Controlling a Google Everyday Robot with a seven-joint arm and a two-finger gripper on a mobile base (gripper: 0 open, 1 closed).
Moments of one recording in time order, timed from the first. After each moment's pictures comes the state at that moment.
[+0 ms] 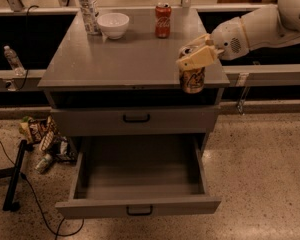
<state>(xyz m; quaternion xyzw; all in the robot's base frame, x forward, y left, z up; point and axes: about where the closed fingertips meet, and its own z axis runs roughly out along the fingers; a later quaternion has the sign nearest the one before) 0.624 -0.103 0.925 -0.52 0.69 0.33 0.38</state>
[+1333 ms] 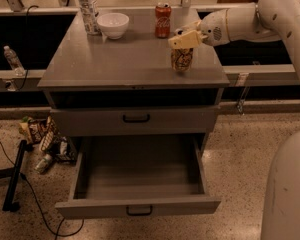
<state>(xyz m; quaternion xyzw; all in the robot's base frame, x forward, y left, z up) 0.737 -0.097 0.928 -0.45 0.70 0.31 0.46</state>
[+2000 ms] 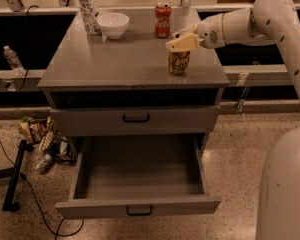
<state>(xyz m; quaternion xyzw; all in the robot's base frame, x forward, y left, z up) 0.749 -0.094 0.913 -0.44 0.70 0.31 0.46</state>
